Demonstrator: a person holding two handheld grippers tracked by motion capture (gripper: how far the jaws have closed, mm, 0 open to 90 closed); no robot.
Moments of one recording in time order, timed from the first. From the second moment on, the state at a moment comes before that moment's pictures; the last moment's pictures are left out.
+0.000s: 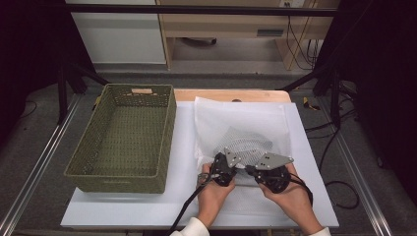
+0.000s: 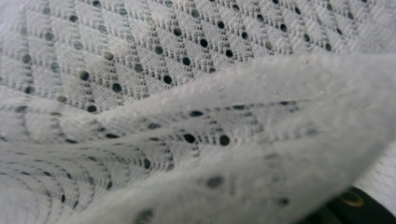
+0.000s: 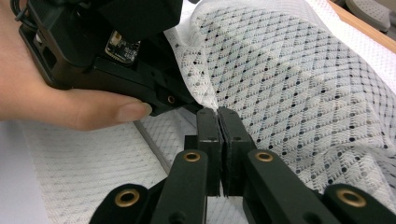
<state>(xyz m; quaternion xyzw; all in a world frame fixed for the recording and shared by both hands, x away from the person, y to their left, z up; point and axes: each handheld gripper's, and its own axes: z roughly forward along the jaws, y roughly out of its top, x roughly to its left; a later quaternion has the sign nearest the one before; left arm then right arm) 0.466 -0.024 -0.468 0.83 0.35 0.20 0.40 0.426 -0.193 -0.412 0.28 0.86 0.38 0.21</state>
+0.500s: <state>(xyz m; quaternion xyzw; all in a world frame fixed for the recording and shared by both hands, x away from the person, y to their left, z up) 0.473 -0.029 -0.471 0.82 0.36 0.21 0.40 0.430 -0.194 -0.415 0.29 0.85 0.38 0.21</state>
